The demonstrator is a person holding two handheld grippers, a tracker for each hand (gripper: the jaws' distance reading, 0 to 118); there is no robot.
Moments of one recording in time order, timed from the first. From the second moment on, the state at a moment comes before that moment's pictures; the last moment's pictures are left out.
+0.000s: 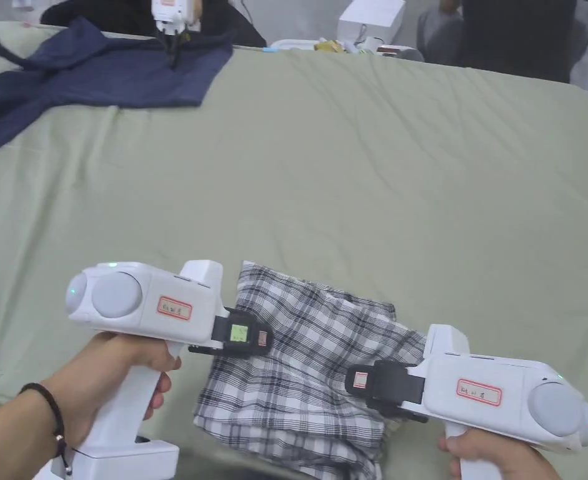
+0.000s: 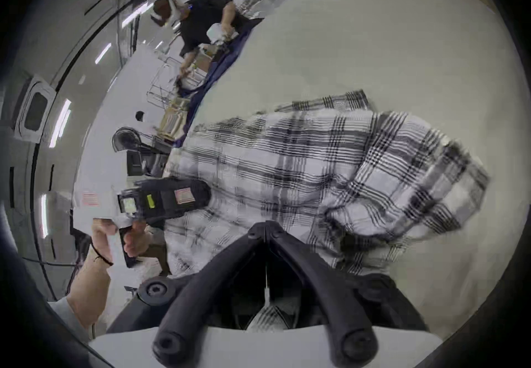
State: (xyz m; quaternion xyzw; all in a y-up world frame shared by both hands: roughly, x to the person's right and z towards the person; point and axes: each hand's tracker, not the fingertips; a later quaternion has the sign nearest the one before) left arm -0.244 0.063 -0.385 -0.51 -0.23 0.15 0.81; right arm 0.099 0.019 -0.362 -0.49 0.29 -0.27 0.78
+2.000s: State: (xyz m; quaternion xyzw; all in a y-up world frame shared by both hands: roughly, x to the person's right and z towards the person) left arm 0.005 0.262 -0.251 -0.19 -0.10 -0.01 0.98; right arm 0.261 0.272 -0.244 -0.18 0.09 -0.03 0.98
